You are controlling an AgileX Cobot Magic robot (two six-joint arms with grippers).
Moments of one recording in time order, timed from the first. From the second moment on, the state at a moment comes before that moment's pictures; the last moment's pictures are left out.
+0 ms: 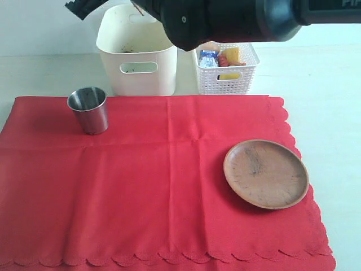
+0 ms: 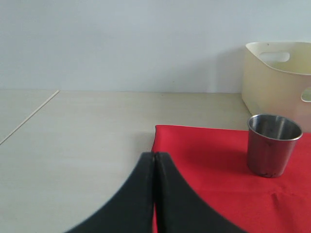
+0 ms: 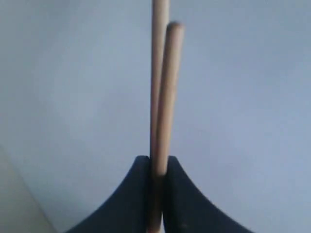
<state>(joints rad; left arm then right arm) 0.09 0.01 0.00 0.04 0.21 0.00 0.76 1.97 -1.47 0.14 -0.53 -0.69</state>
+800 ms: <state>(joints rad) 0.09 0.01 0.00 0.04 0.21 0.00 0.74 2.23 -1.65 0.51 -0.68 -0.64</state>
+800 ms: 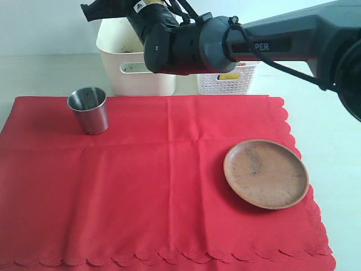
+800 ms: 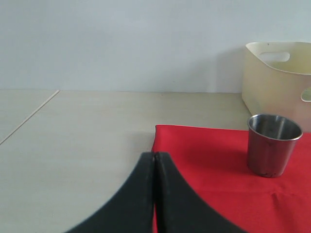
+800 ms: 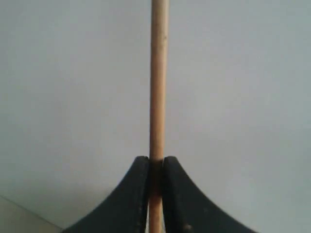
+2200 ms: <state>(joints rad) 0.09 0.01 0.00 0.04 0.21 0.00 0.71 1.65 -1.62 -0.18 1.09 -0.16</state>
